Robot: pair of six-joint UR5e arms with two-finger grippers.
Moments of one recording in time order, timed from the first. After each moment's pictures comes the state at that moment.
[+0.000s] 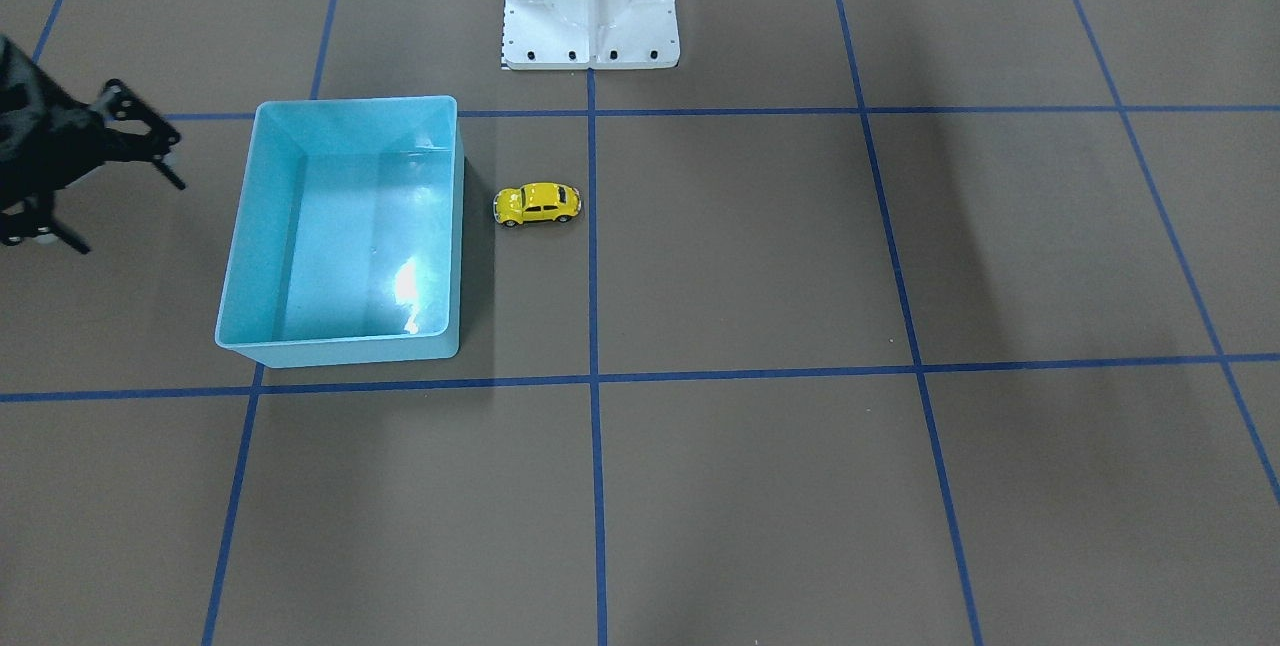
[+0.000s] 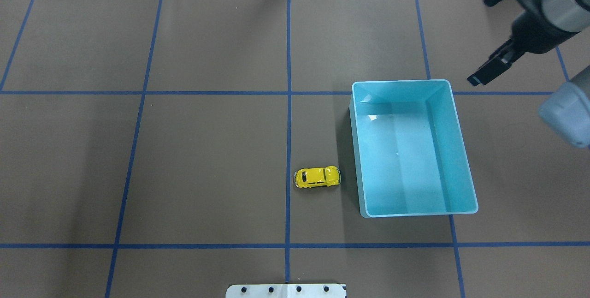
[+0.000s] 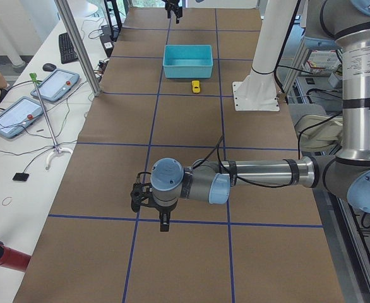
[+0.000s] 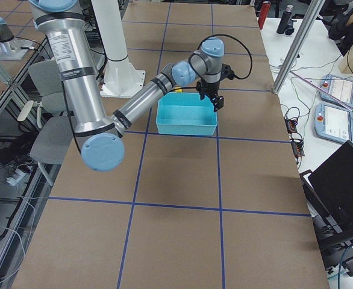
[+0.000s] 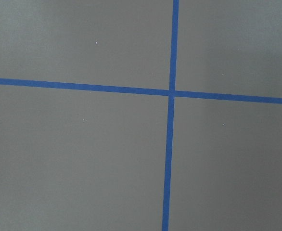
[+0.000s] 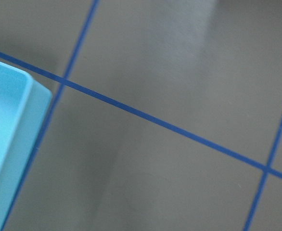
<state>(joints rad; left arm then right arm) -1.60 -1.45 -1.65 -1.76 -2.41 -0.15 1.02 -1.21 2.03 -1.78 2.23 0.00</state>
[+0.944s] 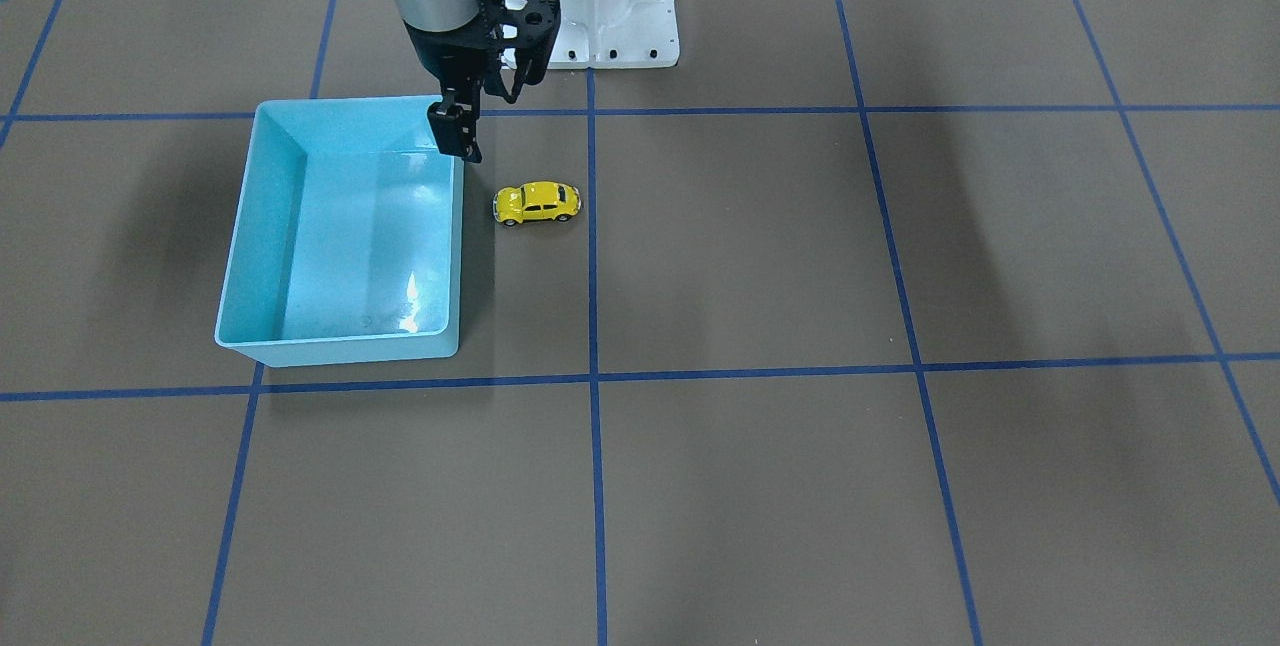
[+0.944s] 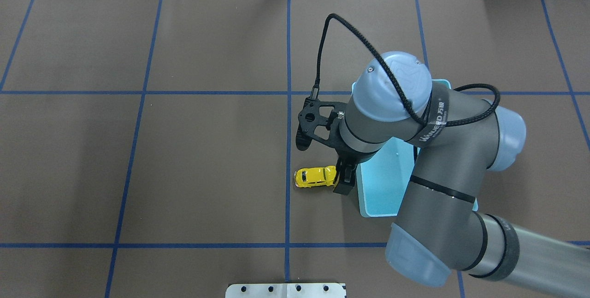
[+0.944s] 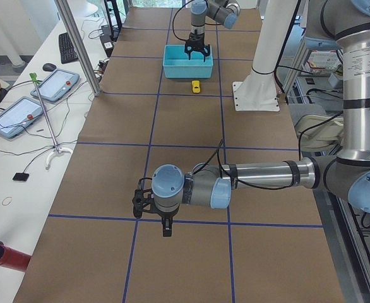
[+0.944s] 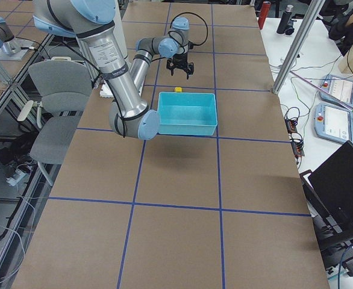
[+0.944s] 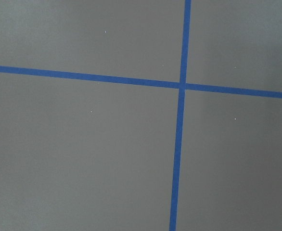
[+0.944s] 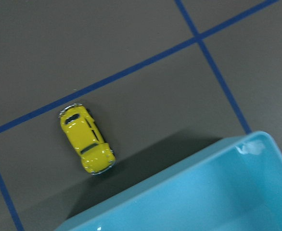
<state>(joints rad) -1.60 -1.45 -1.62 -1.76 -2.41 -0.14 0.47 -0.97 2.00 -1.85 1.93 -0.13</state>
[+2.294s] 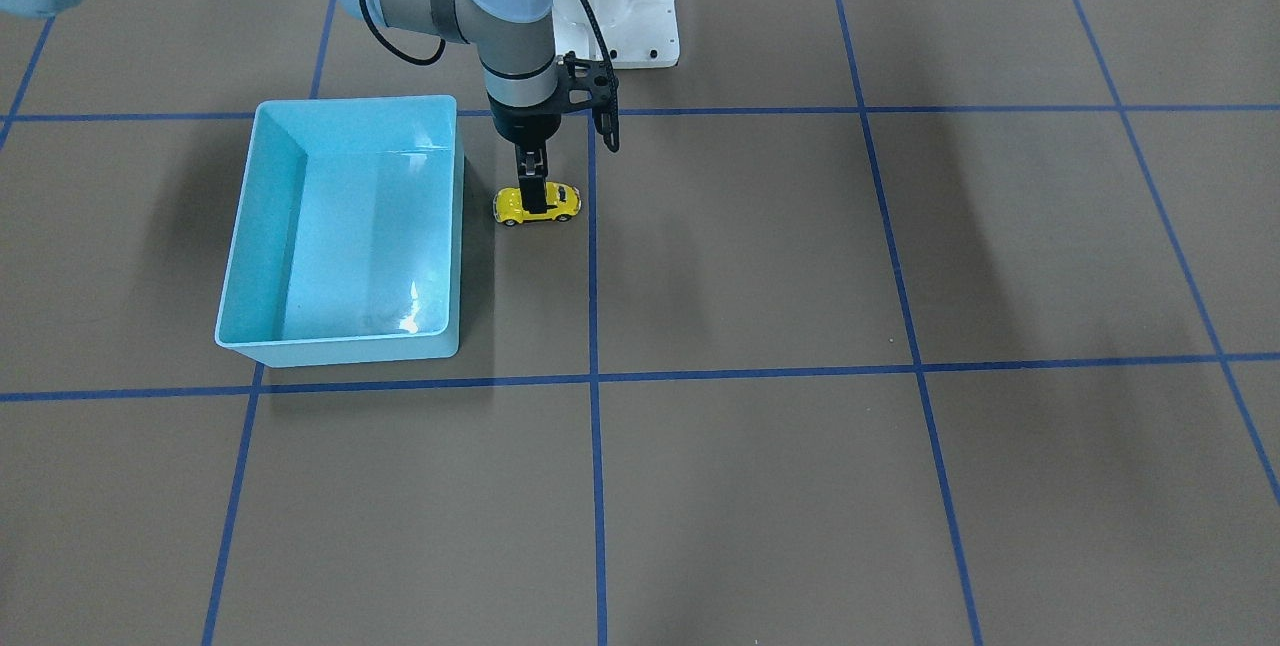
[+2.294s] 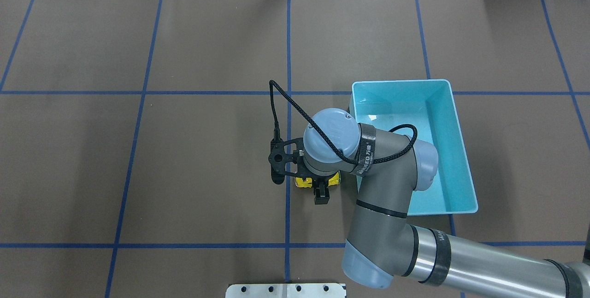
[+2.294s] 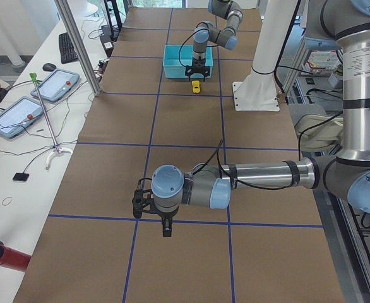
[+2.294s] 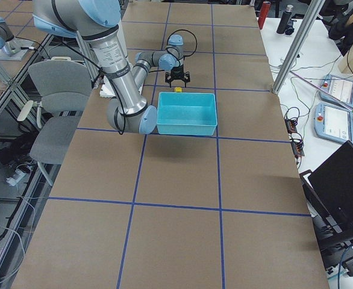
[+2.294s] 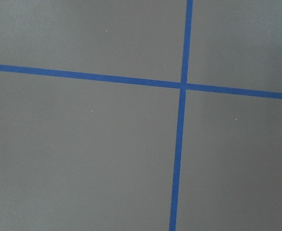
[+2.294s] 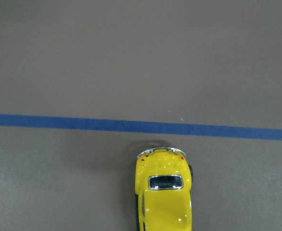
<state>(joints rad) -1.60 -1.45 -1.62 -1.76 -2.41 -0.15 0.40 -0.92 1.72 -1.62 1.79 -0.32</state>
